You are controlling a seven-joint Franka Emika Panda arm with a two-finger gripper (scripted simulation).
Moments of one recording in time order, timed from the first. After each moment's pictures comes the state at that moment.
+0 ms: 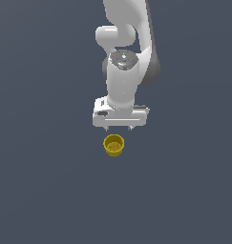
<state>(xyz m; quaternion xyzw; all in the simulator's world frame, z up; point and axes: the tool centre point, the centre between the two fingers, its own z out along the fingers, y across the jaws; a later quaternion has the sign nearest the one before) 0.003 0.013 0.184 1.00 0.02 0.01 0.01</state>
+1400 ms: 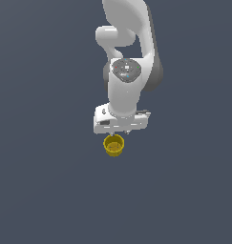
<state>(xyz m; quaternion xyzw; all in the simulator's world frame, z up) 0.018 0.017 0.176 1.00 0.07 -0.02 0.01</state>
